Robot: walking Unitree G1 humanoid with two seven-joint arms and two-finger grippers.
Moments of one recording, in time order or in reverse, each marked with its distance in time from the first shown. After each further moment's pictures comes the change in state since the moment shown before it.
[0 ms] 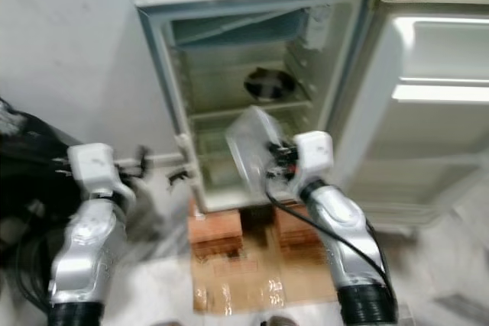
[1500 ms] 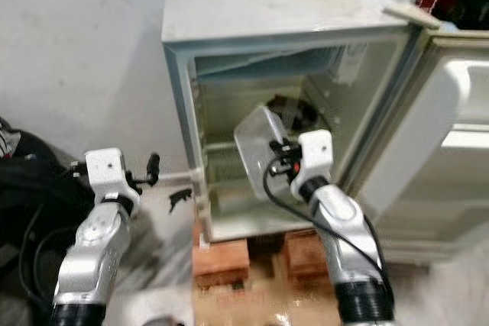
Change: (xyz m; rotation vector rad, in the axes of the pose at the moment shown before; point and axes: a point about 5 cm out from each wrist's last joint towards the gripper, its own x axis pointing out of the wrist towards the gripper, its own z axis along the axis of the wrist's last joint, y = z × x) left arm -0.001 0.008 -0.003 0.019 0.024 0.026; right arm 0.006 0.006 0.005 -0.011 -0.024 0.001
